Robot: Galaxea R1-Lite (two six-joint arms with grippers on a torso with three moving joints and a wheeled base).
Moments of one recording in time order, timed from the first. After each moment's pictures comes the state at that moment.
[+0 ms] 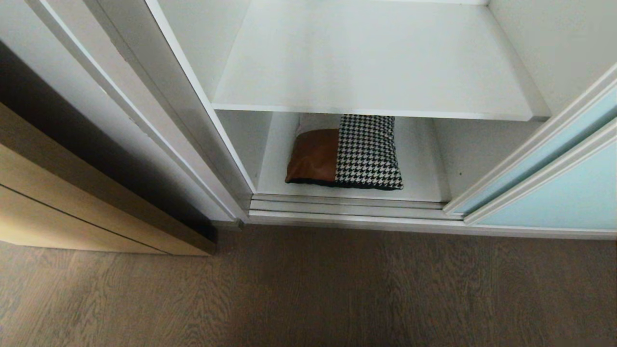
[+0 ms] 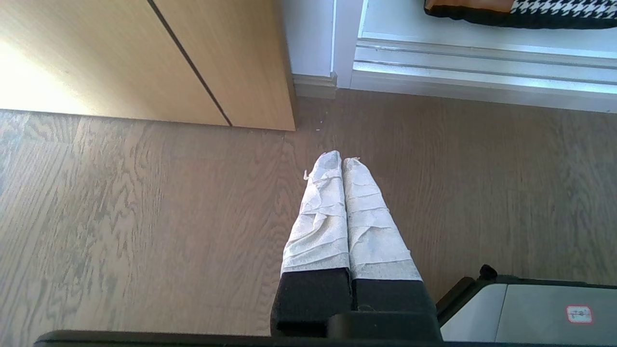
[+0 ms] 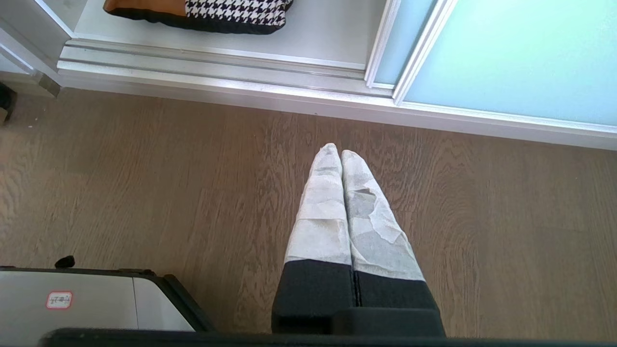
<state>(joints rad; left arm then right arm) 0.01 0.00 -0.03 0.07 0.01 0.00 0.01 0.00 0.00 0.00 0.00 0.00</state>
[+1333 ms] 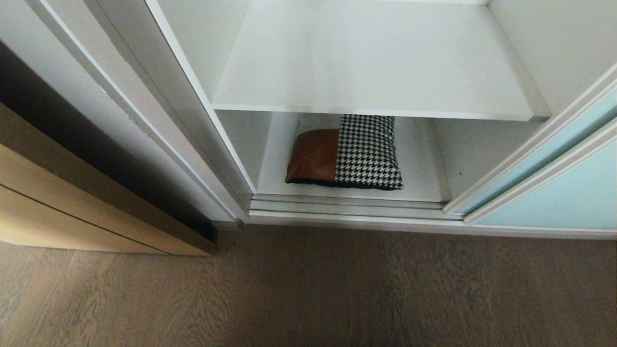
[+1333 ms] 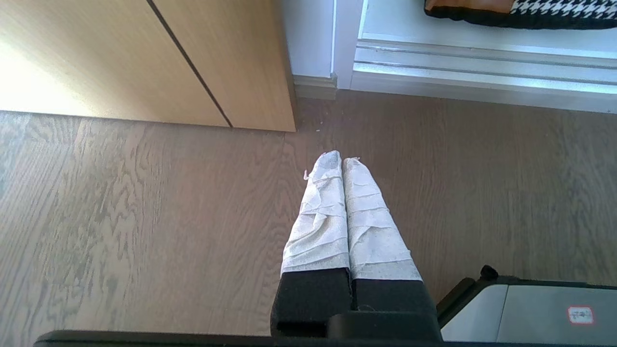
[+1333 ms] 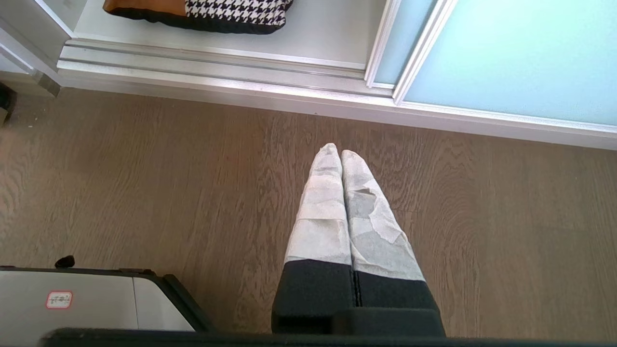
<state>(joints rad) 0.01 0.00 -0.02 0.05 0.01 0.00 0.01 0.00 0.00 0.00 0.00 0.00</state>
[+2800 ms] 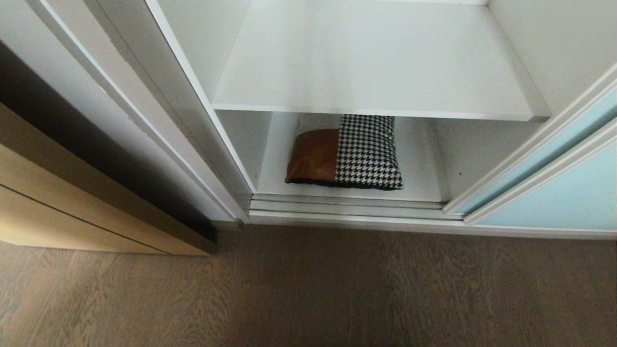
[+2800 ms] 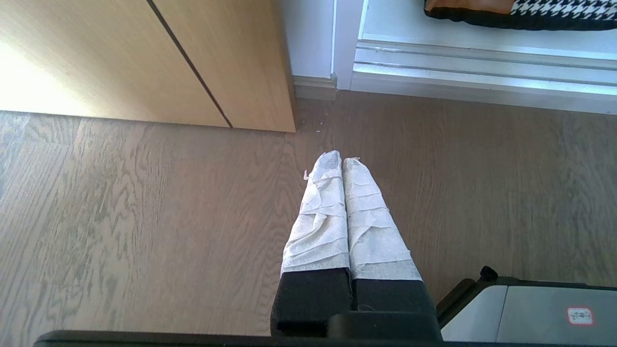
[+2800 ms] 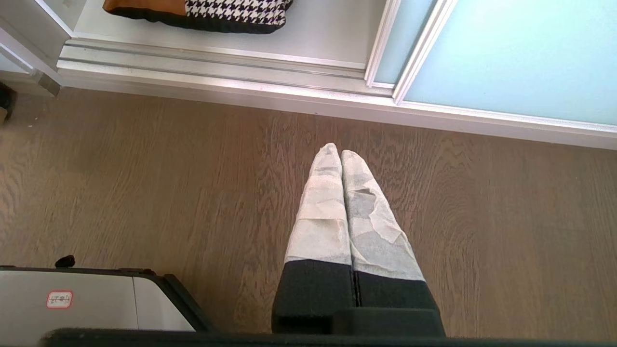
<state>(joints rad) 0.01 0.00 -0.02 0.05 0.01 0.00 0.01 0.00 0.00 0.00 0.00 0.00</state>
